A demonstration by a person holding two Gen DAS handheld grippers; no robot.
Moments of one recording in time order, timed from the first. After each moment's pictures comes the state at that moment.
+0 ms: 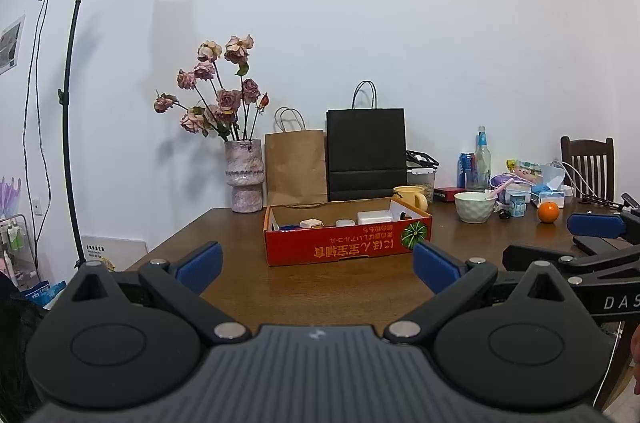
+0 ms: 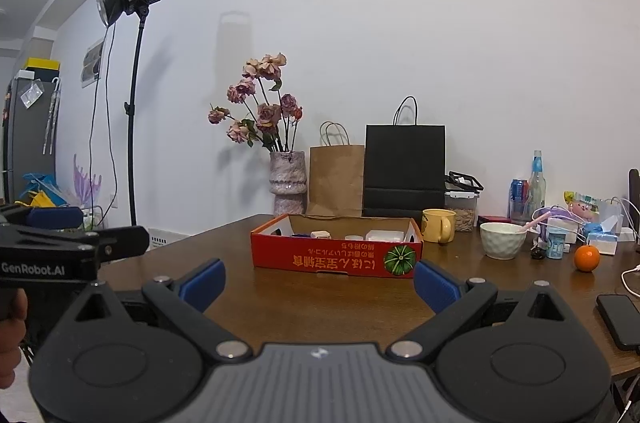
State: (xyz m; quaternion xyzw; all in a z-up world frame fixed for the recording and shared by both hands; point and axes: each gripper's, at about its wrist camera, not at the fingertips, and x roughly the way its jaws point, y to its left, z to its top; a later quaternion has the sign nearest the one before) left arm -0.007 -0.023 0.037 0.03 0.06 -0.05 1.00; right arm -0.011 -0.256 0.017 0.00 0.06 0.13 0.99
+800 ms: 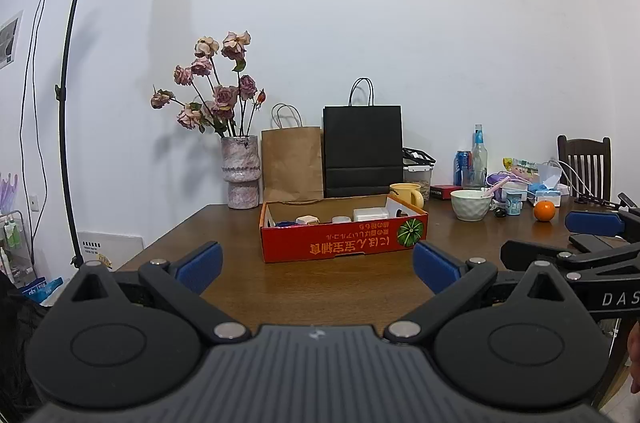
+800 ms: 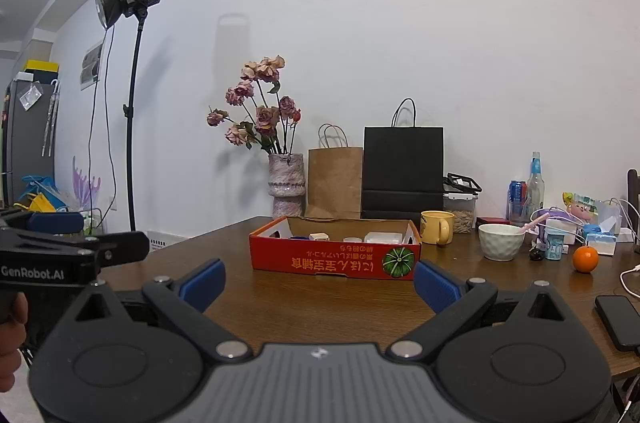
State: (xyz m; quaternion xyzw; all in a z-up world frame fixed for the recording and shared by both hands) left arm -0.007 -0.024 0.037 0.03 0.07 -0.05 1.00; right arm -0.011 -0.257 0.016 0.00 0.06 0.13 0.99
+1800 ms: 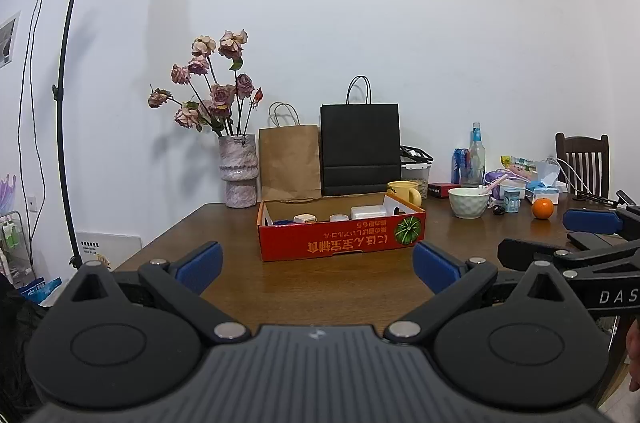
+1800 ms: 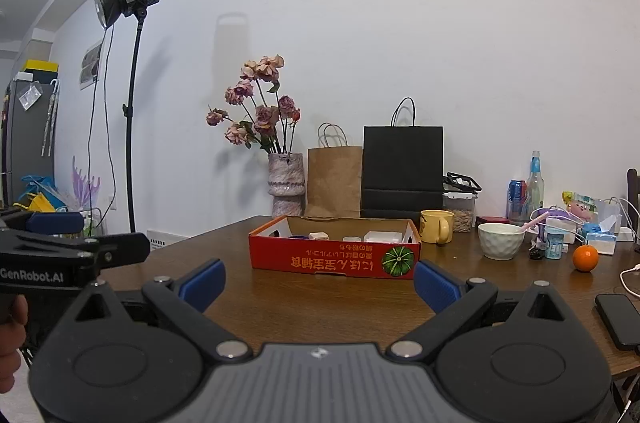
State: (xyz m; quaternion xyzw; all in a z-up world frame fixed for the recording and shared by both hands) left arm -0.006 -0.025 0.037 0.03 0.07 -0.06 1.00; right arm -0.013 -0.257 0.016 0.00 0.06 0.12 0.99
